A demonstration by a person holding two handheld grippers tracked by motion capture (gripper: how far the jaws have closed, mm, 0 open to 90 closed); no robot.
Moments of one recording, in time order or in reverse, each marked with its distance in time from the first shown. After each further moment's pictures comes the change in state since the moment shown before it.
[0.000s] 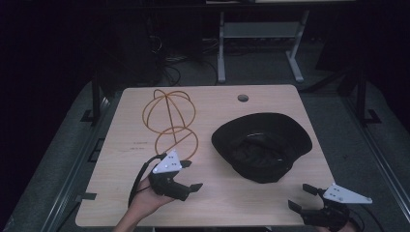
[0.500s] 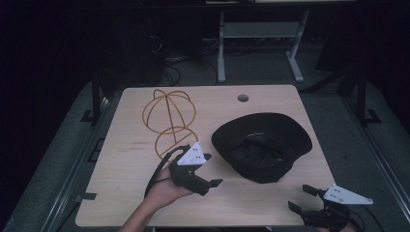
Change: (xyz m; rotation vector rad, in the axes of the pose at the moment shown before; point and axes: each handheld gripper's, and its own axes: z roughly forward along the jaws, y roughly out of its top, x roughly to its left) left arm -0.013 0.052 0.031 0.026 -0.048 0.099; right arm 0.001 -0.001 -0.002 -0.005 0.010 0.001
